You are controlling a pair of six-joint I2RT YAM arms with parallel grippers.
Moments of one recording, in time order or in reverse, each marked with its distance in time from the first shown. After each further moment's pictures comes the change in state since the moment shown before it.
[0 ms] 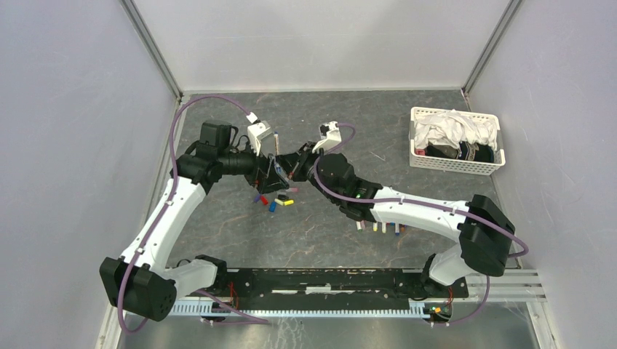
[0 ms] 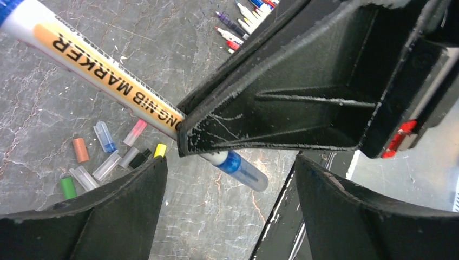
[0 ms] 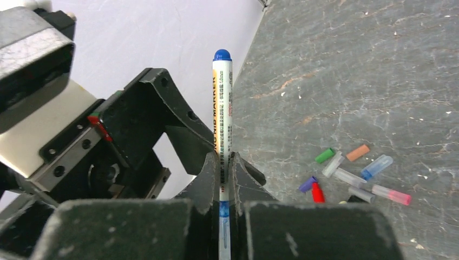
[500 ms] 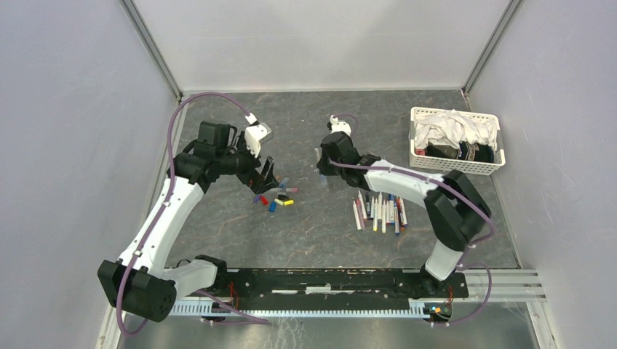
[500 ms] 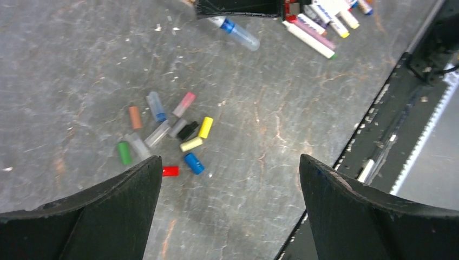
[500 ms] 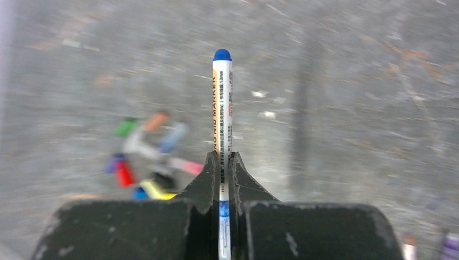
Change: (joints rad) left arm 0.000 -0.003 0.031 -0.089 -0.208 0.140; right arm -0.262 0.166 0.061 -0.390 -0.126 -0.204
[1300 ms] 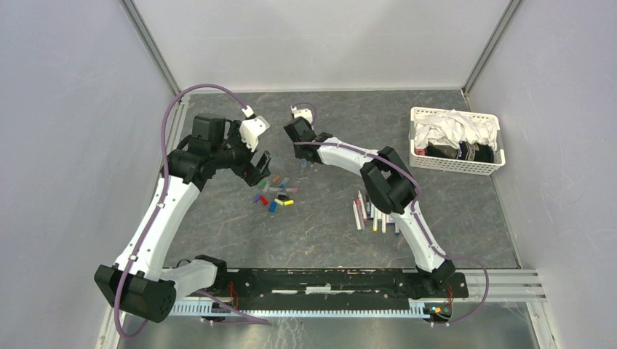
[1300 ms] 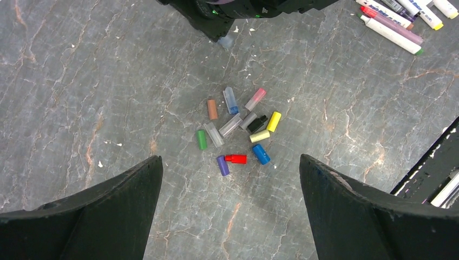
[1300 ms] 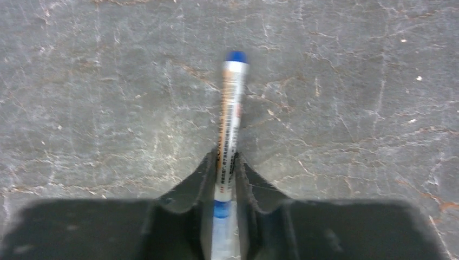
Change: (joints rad) left arm 0.000 -0.005 0.092 -0.024 -0.193 0.119; right arm -0.025 0.721 0.790 -0.312 0.187 -0.227
